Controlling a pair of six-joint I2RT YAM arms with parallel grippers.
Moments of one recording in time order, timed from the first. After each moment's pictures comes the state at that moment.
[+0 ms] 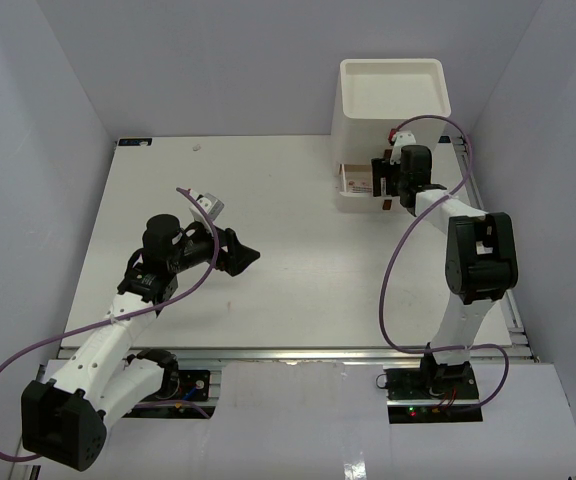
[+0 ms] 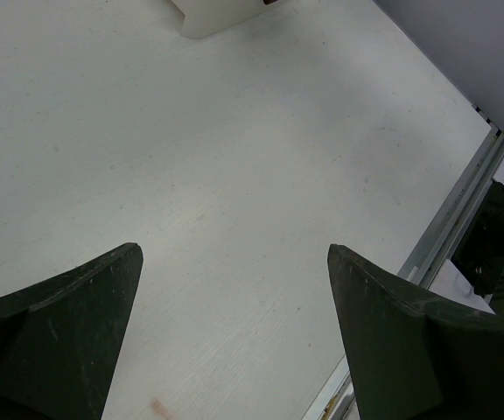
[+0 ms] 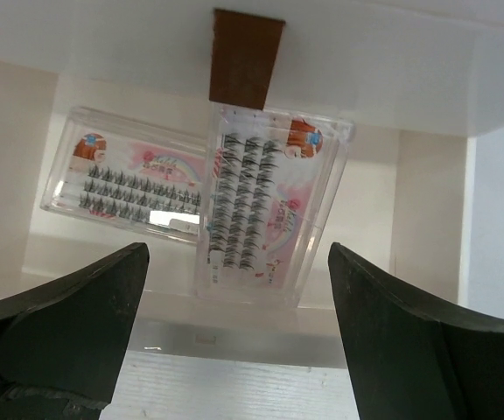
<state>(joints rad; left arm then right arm) -0.32 0.91 0.65 -0.05 0.58 -0.17 0.14 1.88 1.25 0.09 0.04 -0.10</state>
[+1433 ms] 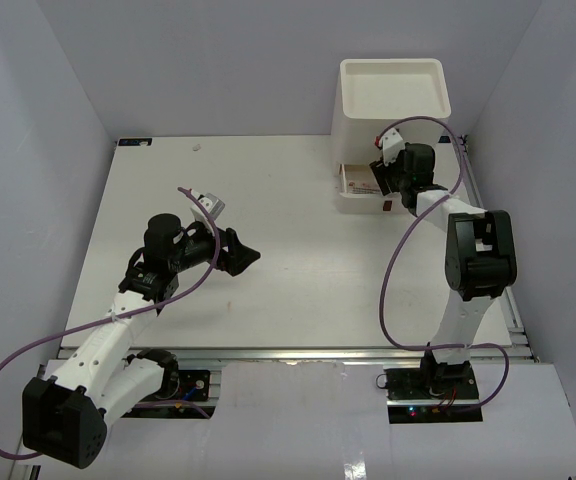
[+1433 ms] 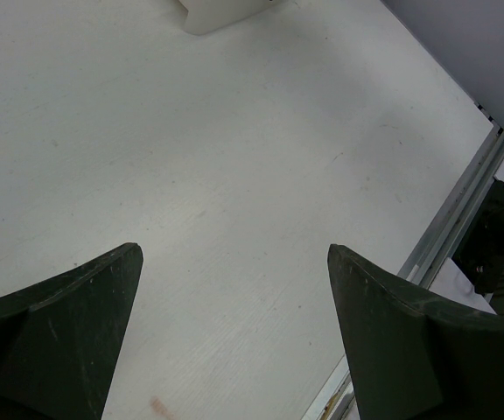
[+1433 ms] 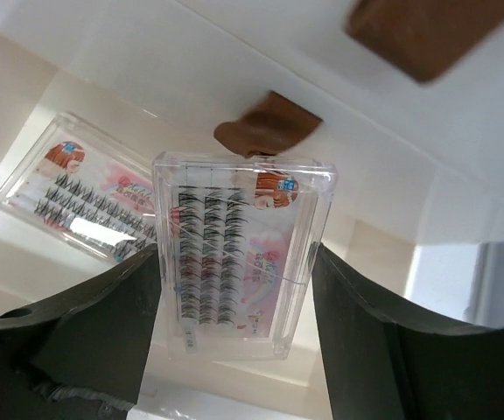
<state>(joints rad) -0.32 0.93 0.65 -0.05 0.58 -0.17 0.12 1.92 1.25 0.22 -0.08 -0.43</state>
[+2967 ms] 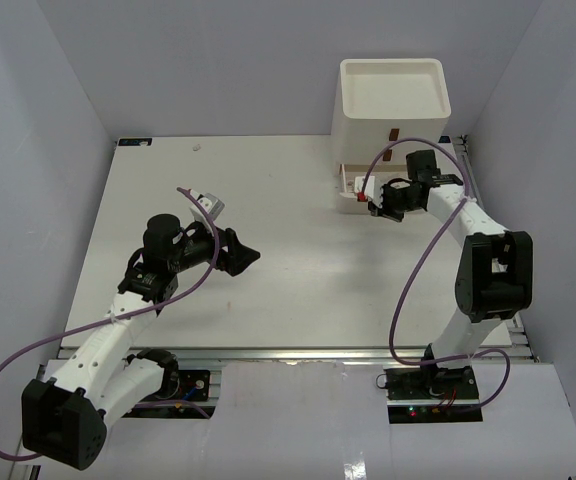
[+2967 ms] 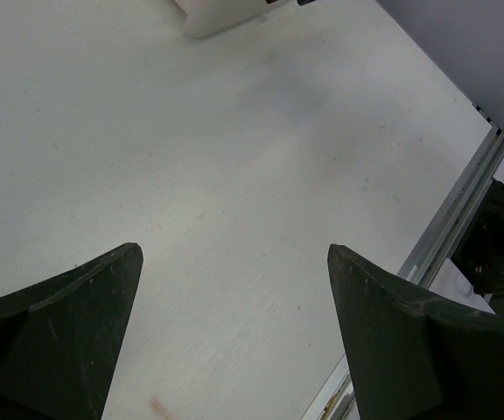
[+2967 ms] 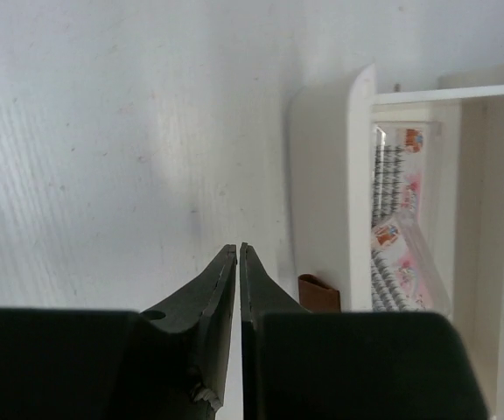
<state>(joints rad) -0.32 0.92 0.65 -0.05 0.58 -0.17 0.13 1.73 1.30 -0.66 -0.60 -1.38</state>
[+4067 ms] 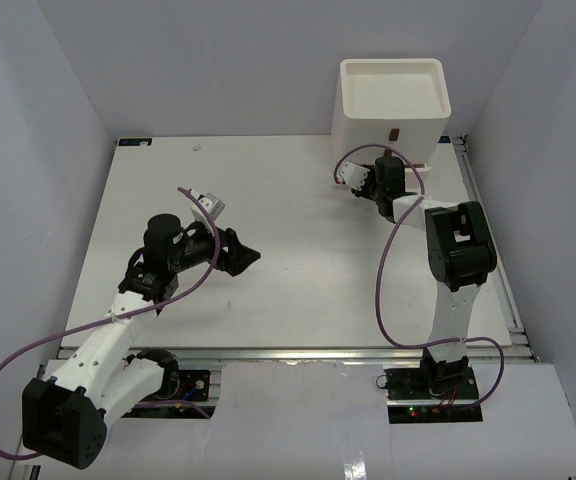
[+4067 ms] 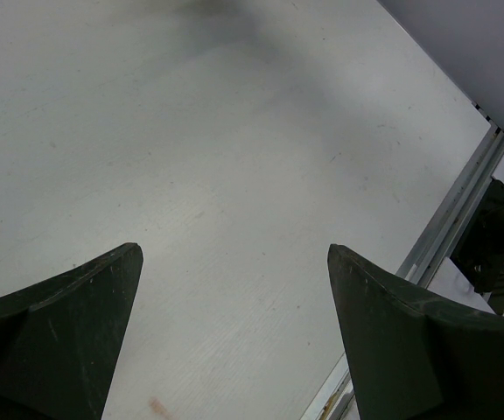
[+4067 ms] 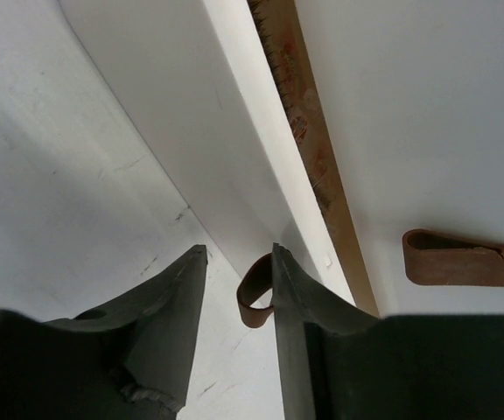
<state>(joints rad) -0.32 0.92 0.65 -0.04 0.59 -0.17 0.24 2.02 1.25 0.21 0.03 -1.08</state>
